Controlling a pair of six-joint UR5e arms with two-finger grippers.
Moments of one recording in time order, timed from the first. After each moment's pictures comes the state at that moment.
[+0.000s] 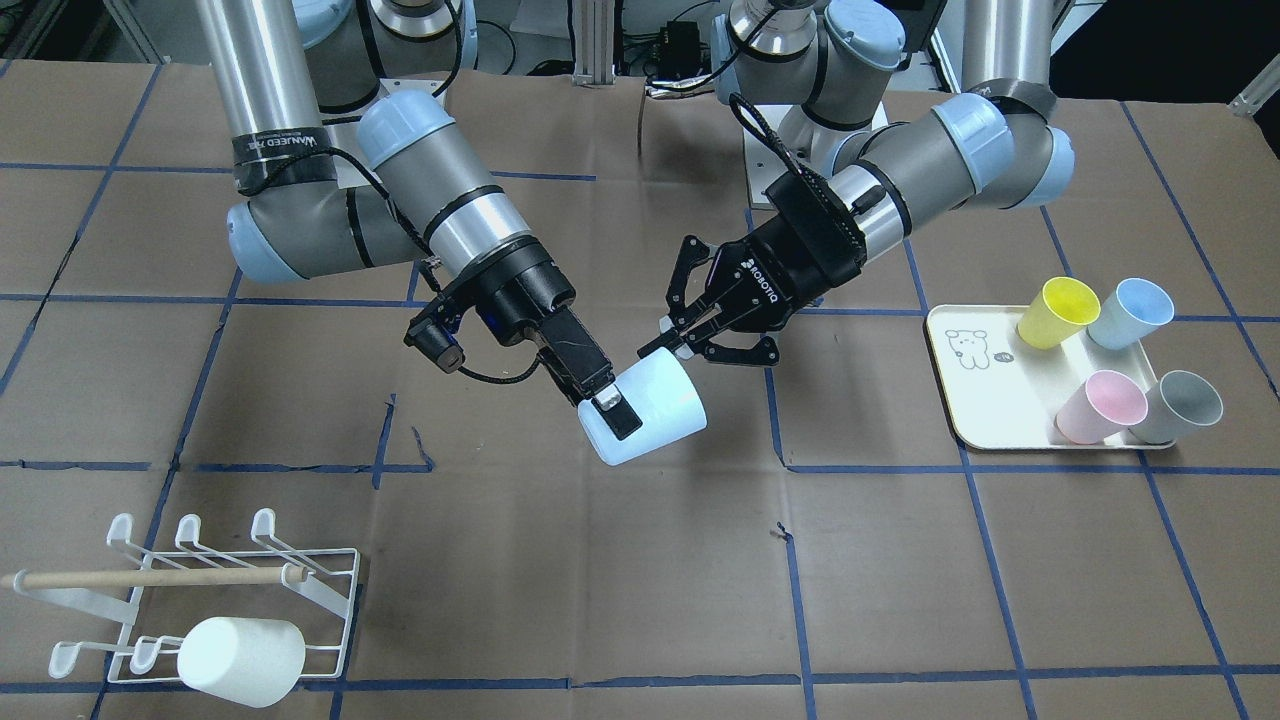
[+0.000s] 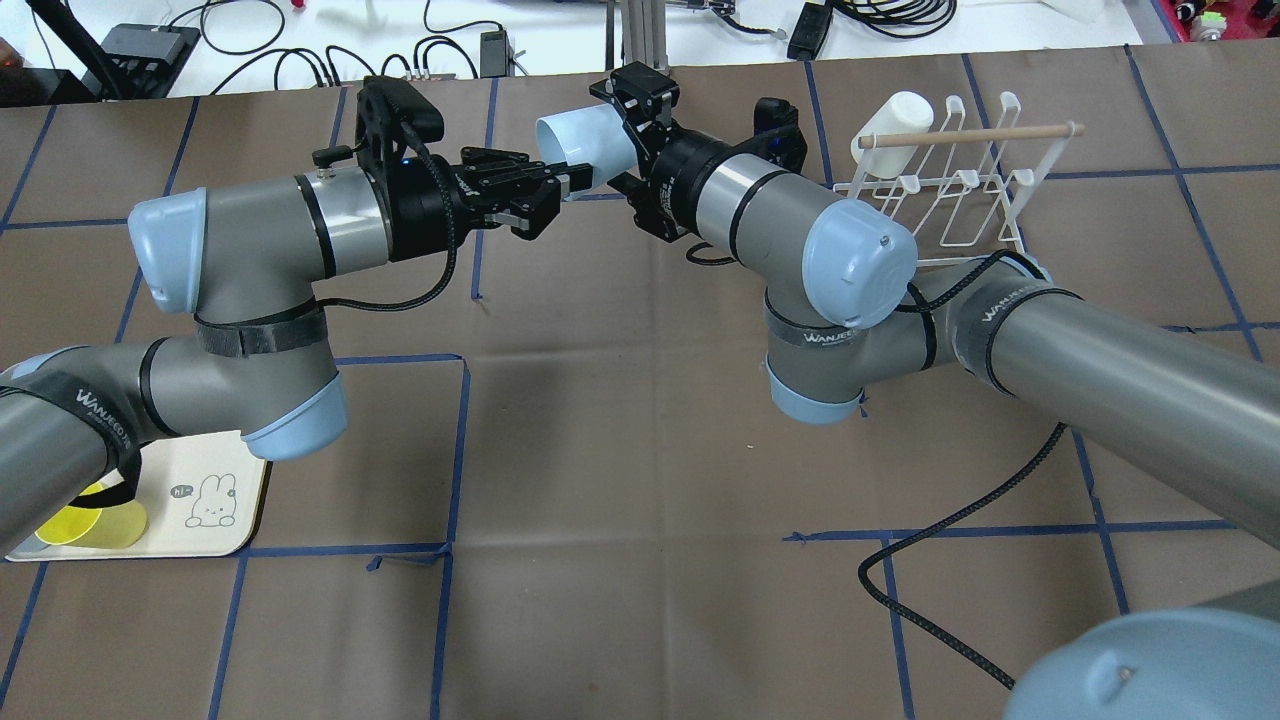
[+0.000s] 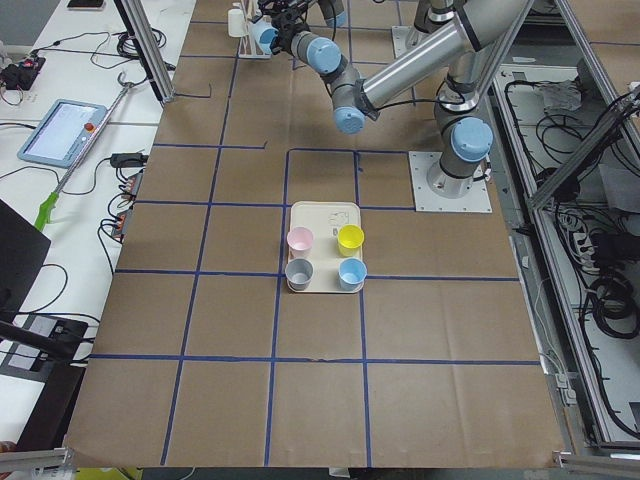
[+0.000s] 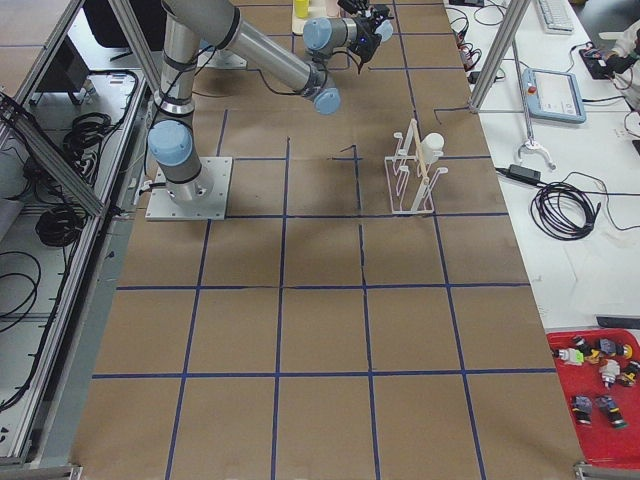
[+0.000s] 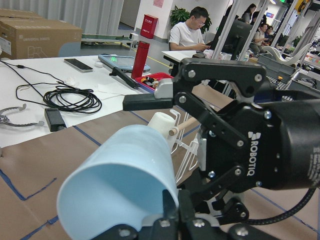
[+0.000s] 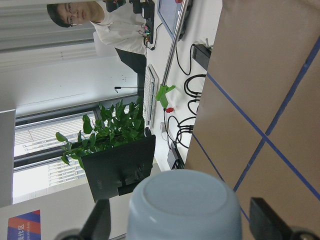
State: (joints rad) left arm -1.49 -1.76 -2.10 -0.03 0.54 0.36; right arm 1.82 -1.16 1.92 -3.55 -1.15 1.60
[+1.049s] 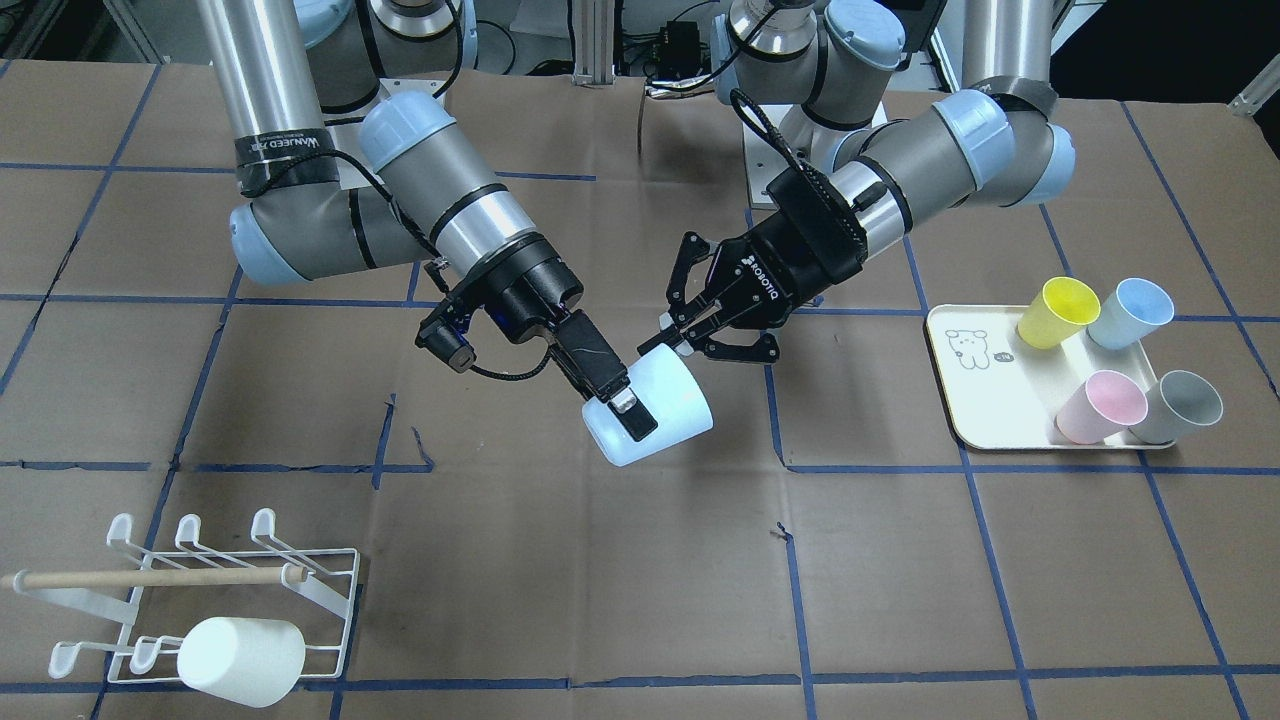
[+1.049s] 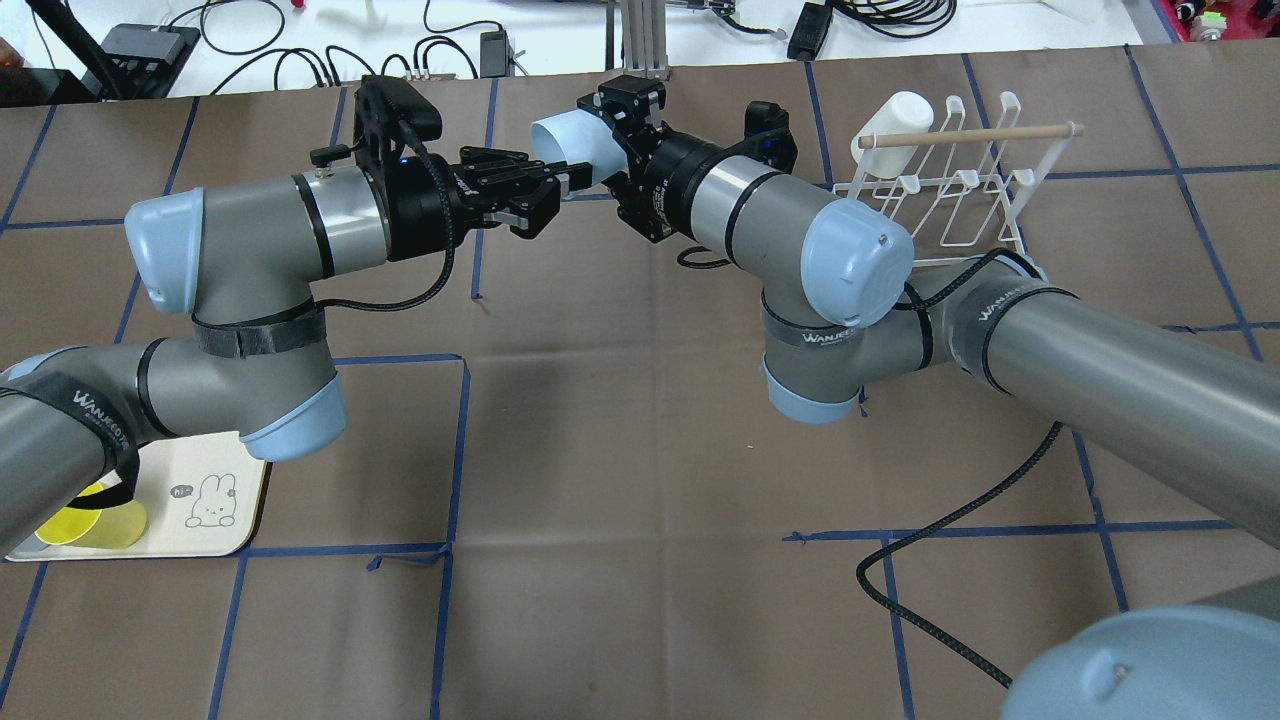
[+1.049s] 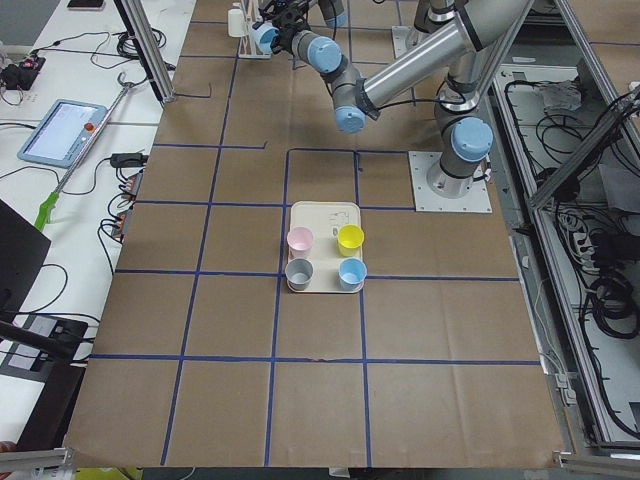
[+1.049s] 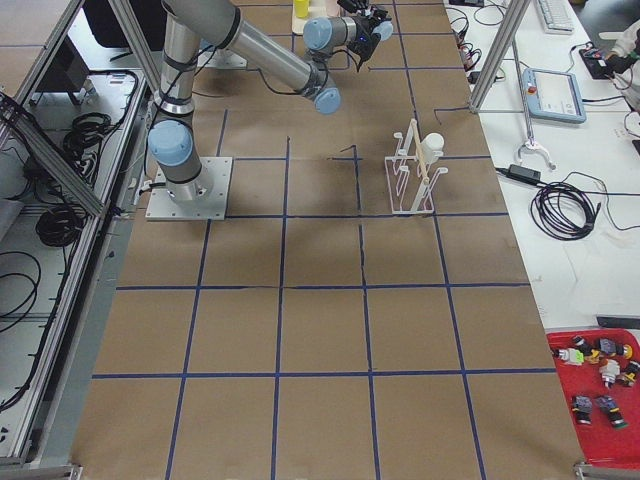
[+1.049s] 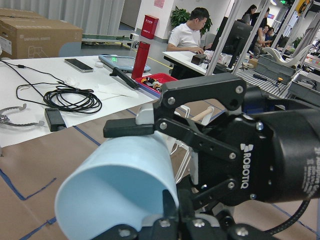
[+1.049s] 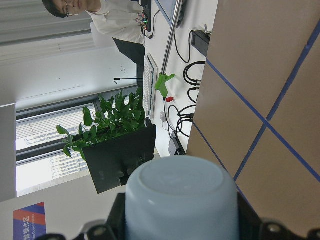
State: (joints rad) left arm -1.49 -1.75 -2.10 -0.03 0.54 0.34; right arm 1.82 -1.16 1.92 -3.55 -1.12 1.62
